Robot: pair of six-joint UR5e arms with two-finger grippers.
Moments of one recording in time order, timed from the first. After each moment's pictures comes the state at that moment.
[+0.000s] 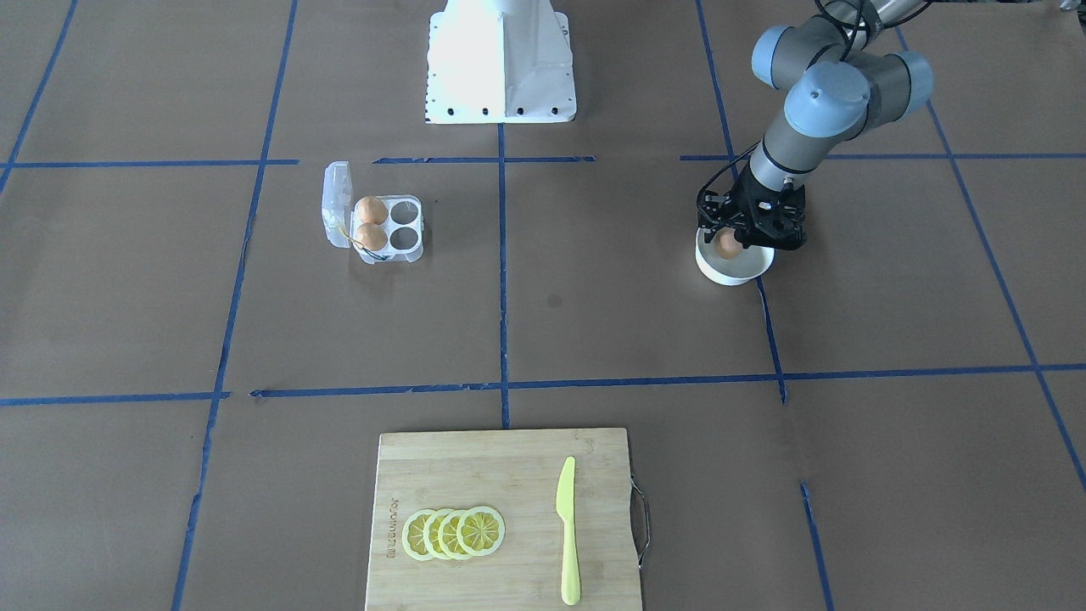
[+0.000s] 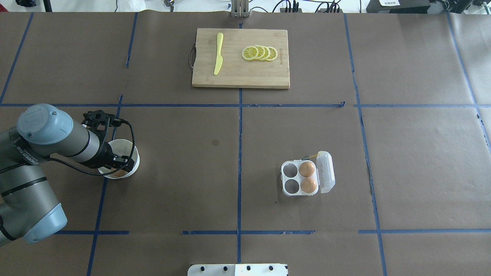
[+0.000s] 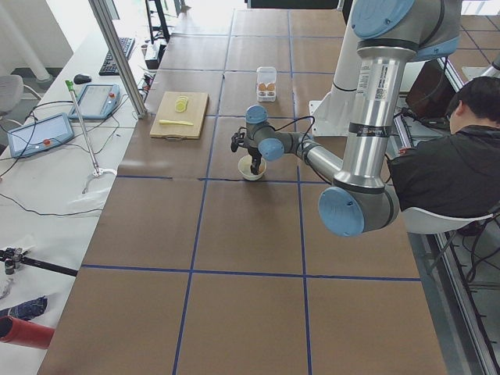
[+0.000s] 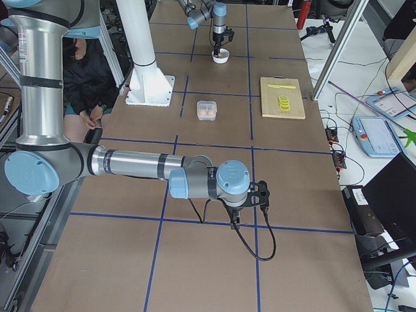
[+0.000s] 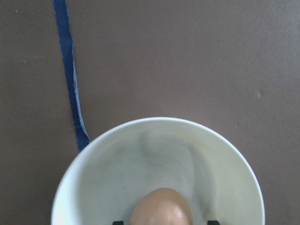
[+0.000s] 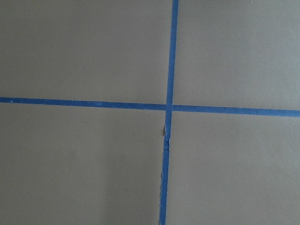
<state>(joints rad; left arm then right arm) -0.62 -1.72 -1.82 -1.91 -2.02 -0.96 1.63 -1.63 1.60 -1.44 2.47 -0.01</state>
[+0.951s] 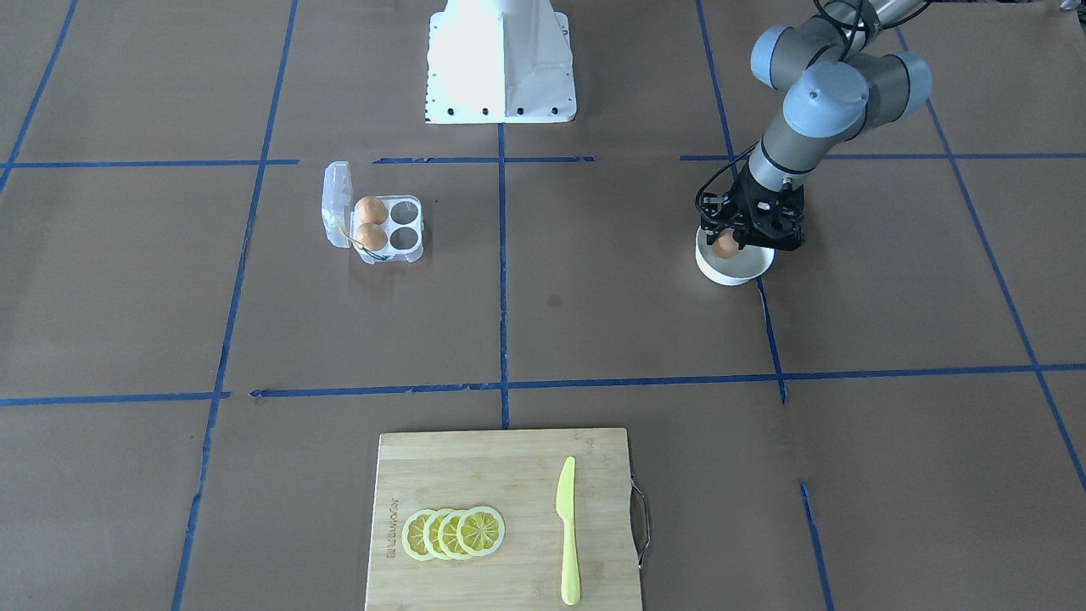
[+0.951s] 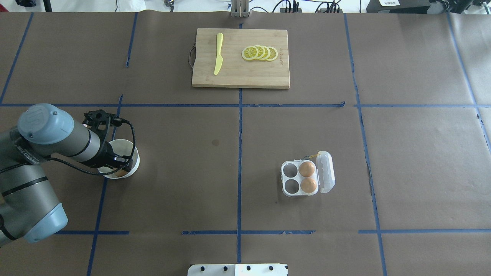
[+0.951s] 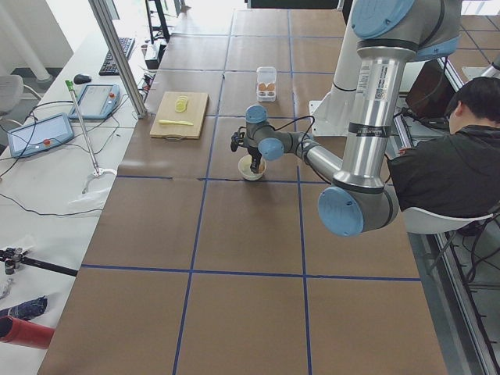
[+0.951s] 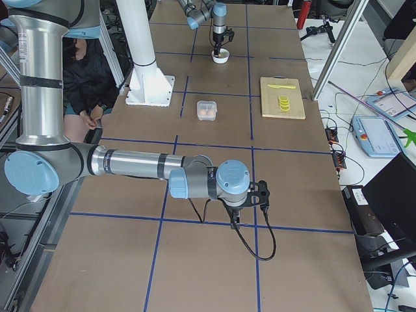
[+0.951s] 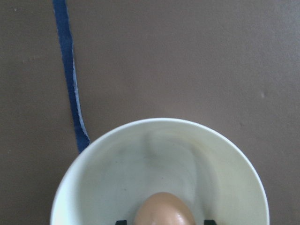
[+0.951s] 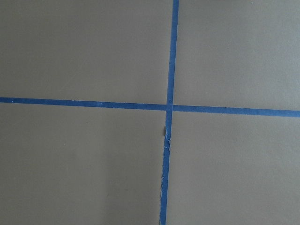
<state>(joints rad) -0.62 -1.73 -1.82 -1.91 -2.02 -0.96 1.63 -1.63 1.60 -1.44 2.47 -0.01</state>
